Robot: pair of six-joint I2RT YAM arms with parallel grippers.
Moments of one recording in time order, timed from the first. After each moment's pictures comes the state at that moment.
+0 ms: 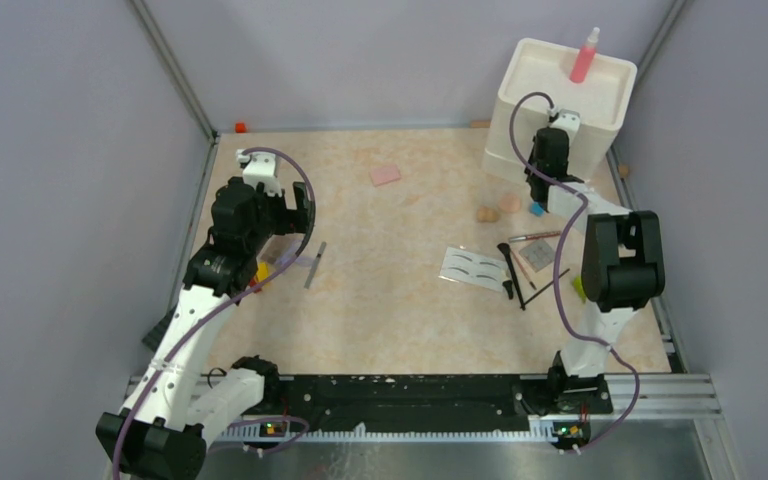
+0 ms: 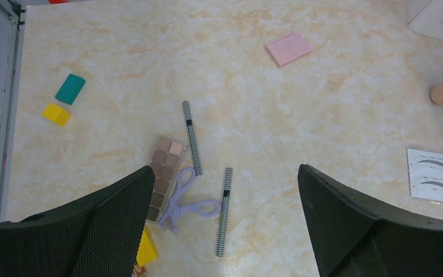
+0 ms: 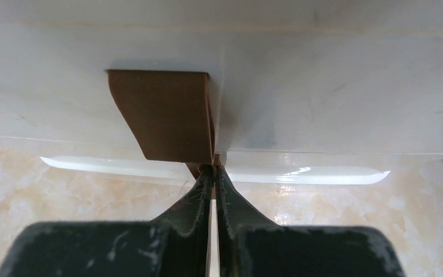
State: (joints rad) left arm -0.23 0.93 0.95 -0.36 -0.04 -0.08; right arm 0.08 1.84 1.22 0.19 0.37 0.20
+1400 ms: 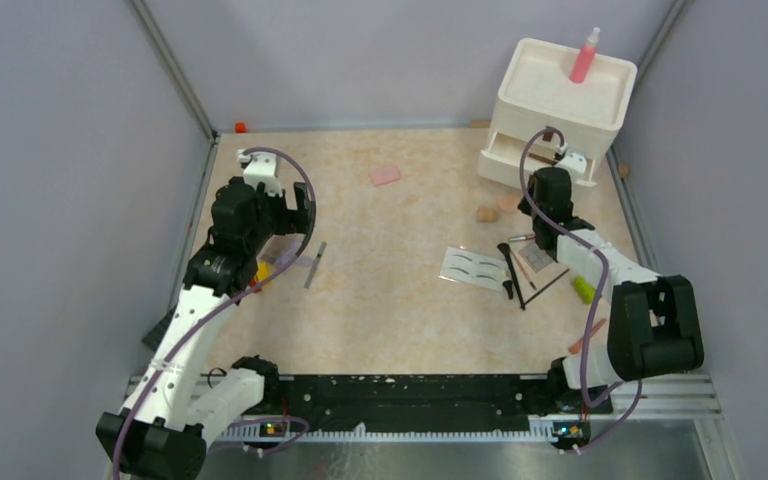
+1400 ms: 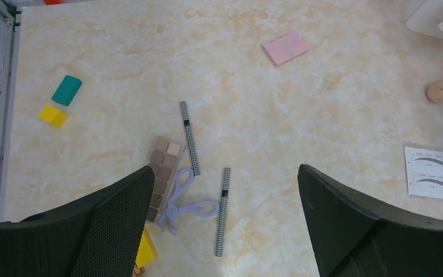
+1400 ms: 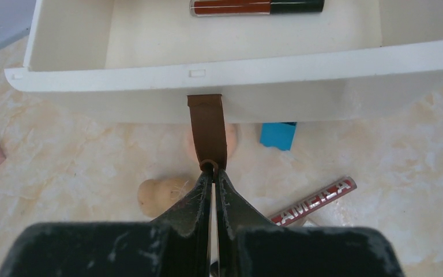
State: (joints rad) left arm -0.23 0.93 0.95 -0.36 -0.03 -0.08; right arm 0.17 1.43 0.83 0.14 0.35 0.43
